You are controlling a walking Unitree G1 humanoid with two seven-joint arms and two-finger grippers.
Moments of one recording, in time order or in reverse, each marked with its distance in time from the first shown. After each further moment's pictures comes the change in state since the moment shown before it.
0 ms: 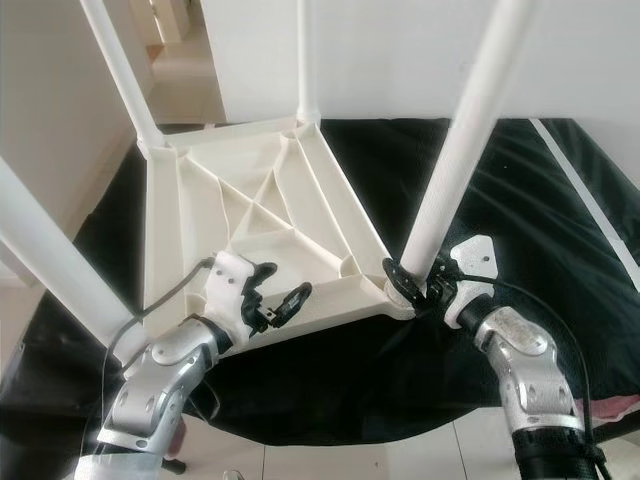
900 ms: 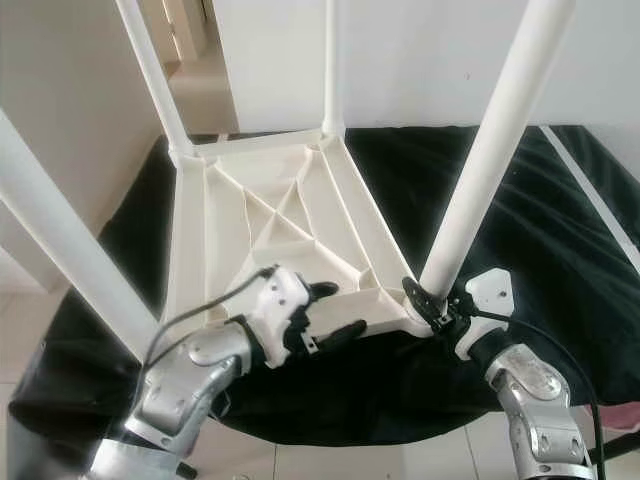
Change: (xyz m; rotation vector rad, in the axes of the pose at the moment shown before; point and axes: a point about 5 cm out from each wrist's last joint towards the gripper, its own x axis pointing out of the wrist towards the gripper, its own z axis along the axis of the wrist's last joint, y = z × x) left arm 0.021 -0.049 0.001 0.093 0.005 -0.385; right arm -0.032 0.019 -0.014 0.030 -0.019 -0.208
